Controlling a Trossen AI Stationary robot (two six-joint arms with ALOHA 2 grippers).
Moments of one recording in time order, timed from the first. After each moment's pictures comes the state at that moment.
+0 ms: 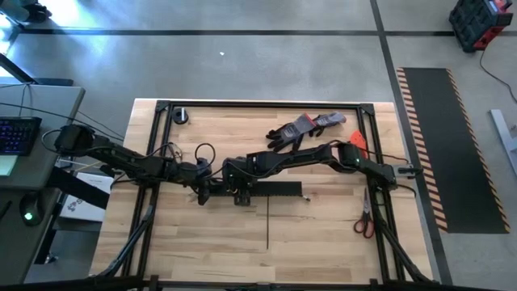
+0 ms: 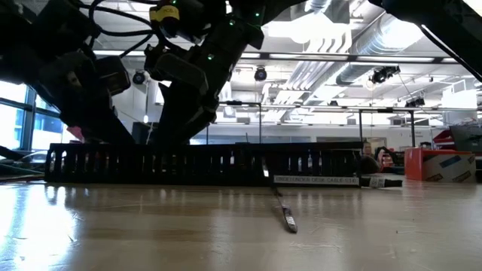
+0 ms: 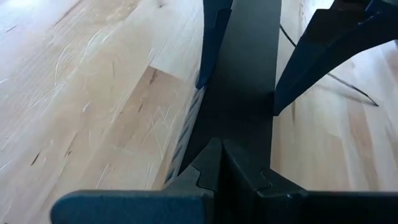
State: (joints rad) left arm -0.15 1.12 0.18 0.25 -0.13 -0.51; right arm 0.04 2.38 2.00 -0.68 -0.07 0.03
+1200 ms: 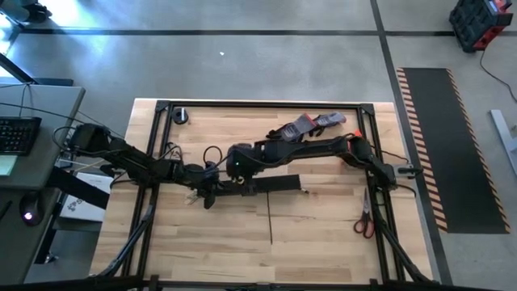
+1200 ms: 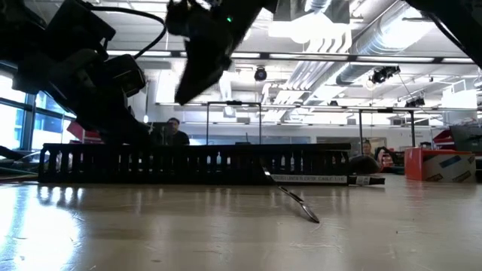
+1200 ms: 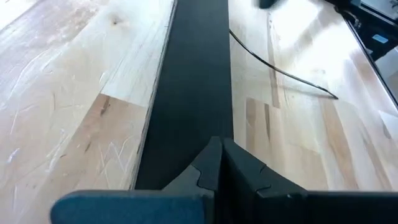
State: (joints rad) left arm -0.16 1.35 0.21 0.51 -0.05 -0.45; right arm 0.03 2.24 2.00 -0.77 -0.01 -0.17
